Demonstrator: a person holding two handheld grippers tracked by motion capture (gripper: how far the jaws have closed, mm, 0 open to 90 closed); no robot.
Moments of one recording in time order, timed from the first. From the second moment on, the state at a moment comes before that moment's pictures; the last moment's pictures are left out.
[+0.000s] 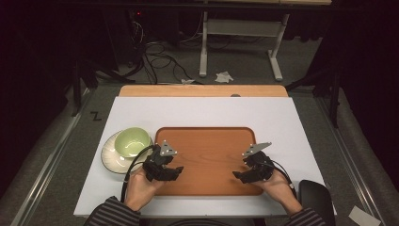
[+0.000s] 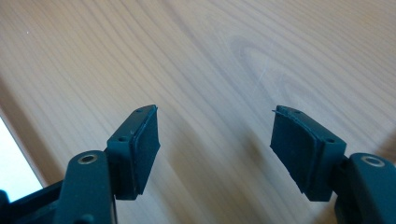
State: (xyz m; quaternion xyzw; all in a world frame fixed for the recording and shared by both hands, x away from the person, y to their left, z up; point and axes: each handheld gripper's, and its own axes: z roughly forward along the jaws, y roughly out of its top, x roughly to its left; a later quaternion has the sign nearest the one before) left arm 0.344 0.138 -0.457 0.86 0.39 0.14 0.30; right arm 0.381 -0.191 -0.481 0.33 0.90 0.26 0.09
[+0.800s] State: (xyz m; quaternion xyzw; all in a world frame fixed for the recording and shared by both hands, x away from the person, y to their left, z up) left arm 0.352 0.145 -0.460 0.86 0.40 0.13 0.30; right arm 0.381 -0.190 -0.482 0.32 0.91 0.26 0.08
